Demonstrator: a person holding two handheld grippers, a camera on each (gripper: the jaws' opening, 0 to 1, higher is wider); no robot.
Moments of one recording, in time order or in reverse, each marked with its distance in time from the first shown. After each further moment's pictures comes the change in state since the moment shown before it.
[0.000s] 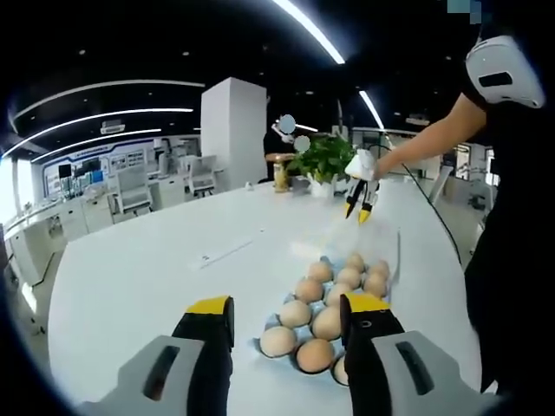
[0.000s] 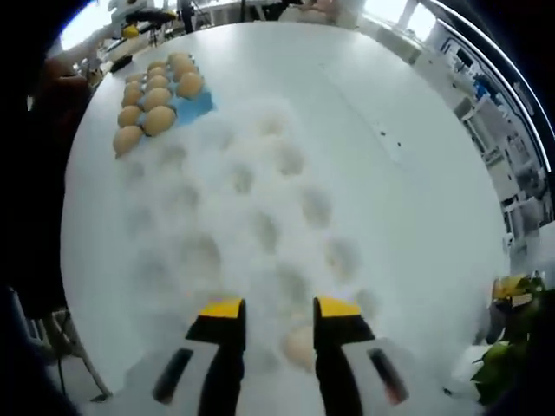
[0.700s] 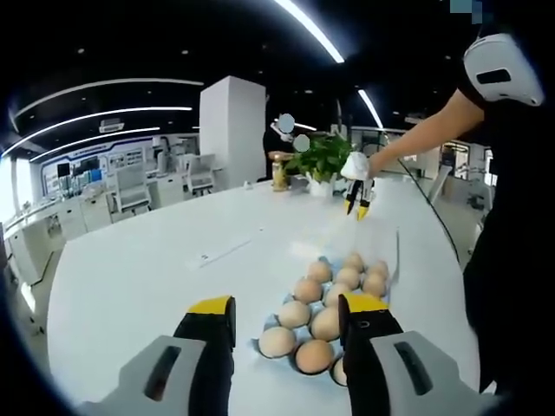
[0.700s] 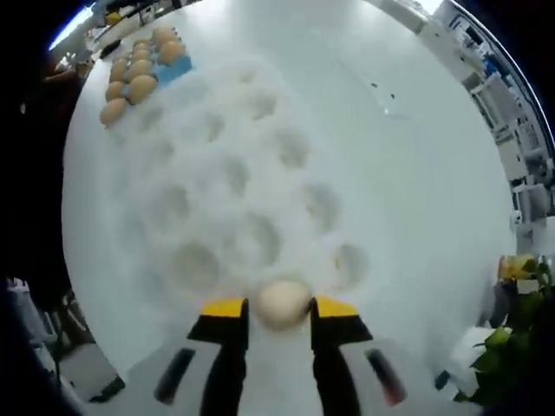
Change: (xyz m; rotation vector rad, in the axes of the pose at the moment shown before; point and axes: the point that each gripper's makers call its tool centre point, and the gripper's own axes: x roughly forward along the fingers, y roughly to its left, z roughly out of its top) left arm 0.000 0.000 0.001 0.000 0.010 -0.002; right arm 0.001 -0.023 -0.031 0.007 0.147 0.055
